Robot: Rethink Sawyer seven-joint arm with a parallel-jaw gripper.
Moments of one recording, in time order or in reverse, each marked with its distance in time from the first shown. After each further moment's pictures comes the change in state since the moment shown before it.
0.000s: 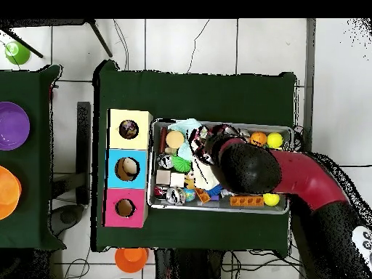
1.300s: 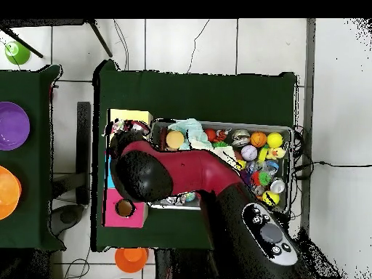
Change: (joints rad) arm 0.322 -0.018 -0.021 0.075 0.114 -0.316 0.048
